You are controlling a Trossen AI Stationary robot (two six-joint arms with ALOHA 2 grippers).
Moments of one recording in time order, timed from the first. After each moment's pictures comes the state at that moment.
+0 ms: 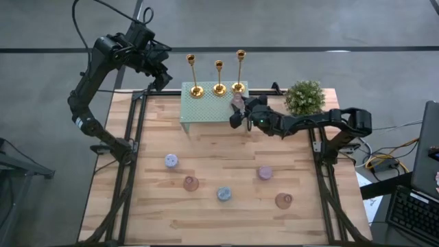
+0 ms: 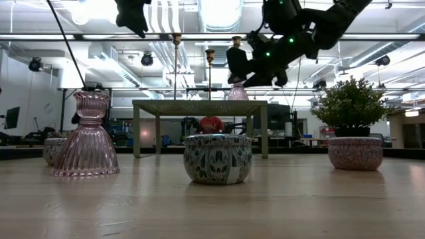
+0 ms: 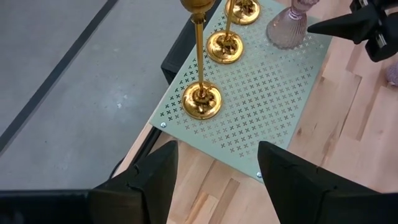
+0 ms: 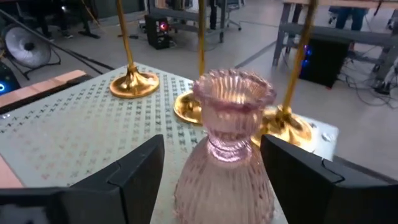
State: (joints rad) left arm 0.83 1.48 2.06 -1.47 0.15 0.29; right arm -0.22 1.59 0.84 0.46 0.65 0.23
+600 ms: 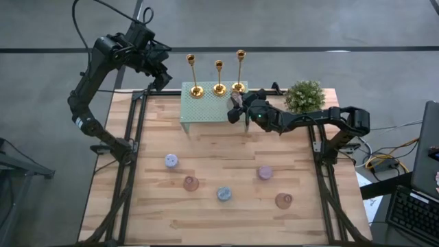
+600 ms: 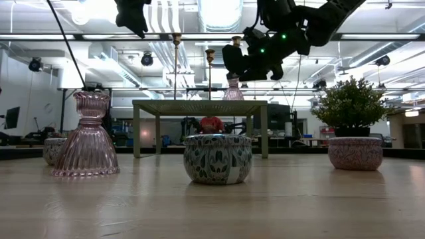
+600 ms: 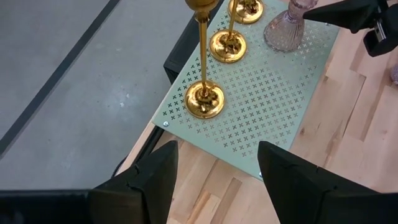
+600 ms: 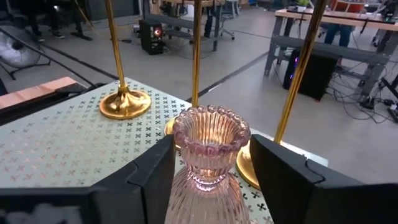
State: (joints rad) left arm 0.83 1.48 2.06 -1.47 0.14 0.29; right arm -0.25 1.61 0.91 0.44 0.66 0.16
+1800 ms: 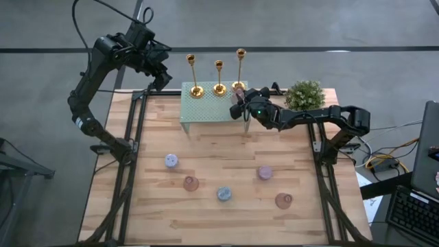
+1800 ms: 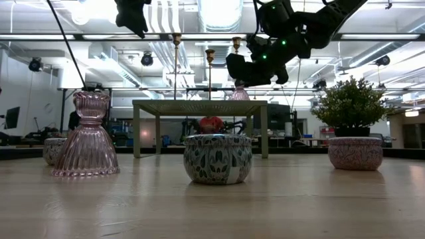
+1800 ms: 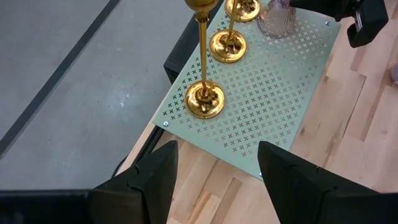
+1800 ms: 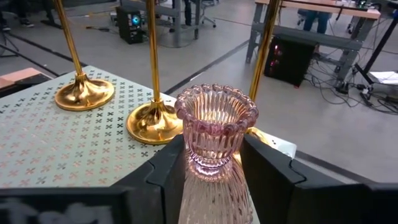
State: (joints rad) left arm 0.83 1.48 2.06 -1.47 0.14 0.29; right arm -0.30 1.61 0.91 0.38 0.68 0.20
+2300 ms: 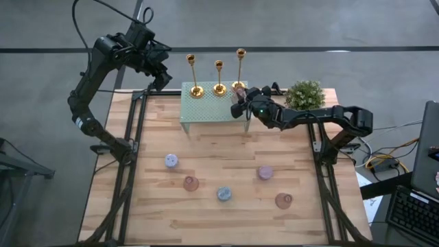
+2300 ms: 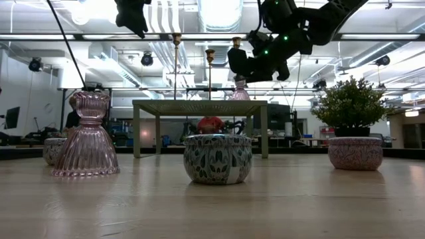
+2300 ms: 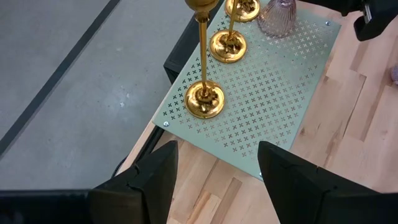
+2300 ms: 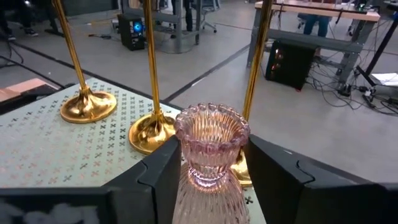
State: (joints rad) left arm 0.83 1.48 2.06 -1.47 0.14 0.29; right arm -0.30 1.57 0.91 0.37 0.68 0.20
